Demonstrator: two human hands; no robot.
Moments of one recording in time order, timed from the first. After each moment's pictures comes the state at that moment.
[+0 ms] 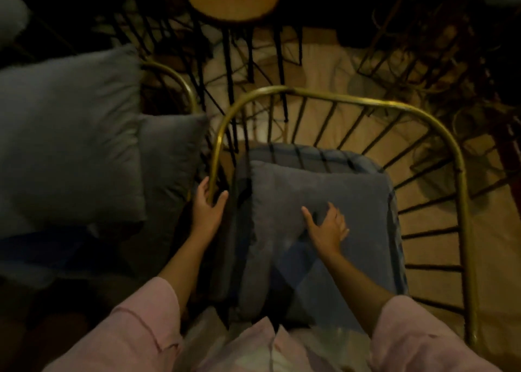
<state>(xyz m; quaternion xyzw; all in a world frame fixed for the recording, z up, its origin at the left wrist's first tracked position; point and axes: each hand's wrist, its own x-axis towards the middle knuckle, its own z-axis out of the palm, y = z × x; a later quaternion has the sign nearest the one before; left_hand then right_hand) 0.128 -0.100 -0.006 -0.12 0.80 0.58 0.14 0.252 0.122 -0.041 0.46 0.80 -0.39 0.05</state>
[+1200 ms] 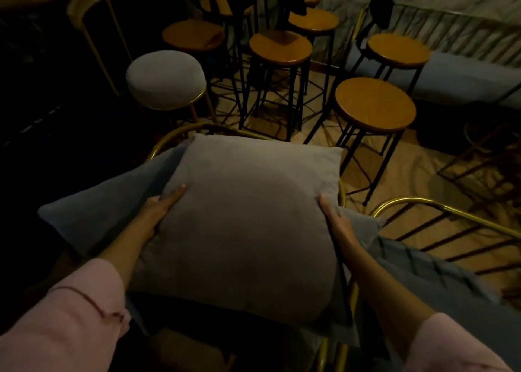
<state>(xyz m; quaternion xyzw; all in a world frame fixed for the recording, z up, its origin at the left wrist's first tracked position) -0.119 -0.556 0.107 -0.26 0.75 0.57 0.19 -0.050 -0.169 0.082 0.32 0.69 -0.65 0.03</state>
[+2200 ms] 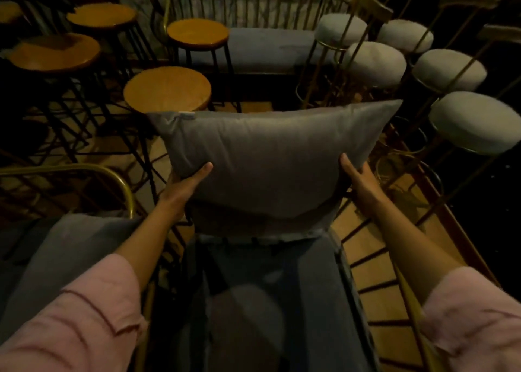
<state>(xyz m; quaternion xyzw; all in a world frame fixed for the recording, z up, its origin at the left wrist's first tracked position) -0.041 0.059 0.128 0.01 0.68 0.69 0.23 0.151 0.372 0.150 0.35 0.64 -0.66 -0.14</state>
